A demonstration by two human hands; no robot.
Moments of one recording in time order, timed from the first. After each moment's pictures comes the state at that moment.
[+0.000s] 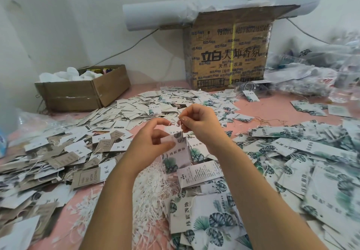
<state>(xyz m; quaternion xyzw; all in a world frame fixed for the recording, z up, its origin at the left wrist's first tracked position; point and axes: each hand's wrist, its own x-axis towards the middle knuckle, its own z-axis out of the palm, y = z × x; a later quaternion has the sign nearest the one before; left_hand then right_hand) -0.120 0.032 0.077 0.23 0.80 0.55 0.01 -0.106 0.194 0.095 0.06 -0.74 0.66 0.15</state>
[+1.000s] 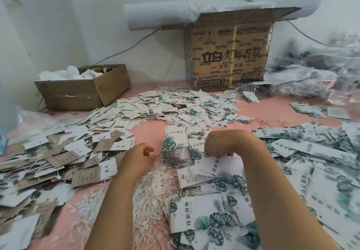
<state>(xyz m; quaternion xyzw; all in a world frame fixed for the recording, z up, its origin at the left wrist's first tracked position) -0.142 0.015 0.031 0.07 0.94 0.34 -0.01 -0.087 0.223 0.107 -0.02 -0.97 0.15 -0.20</state>
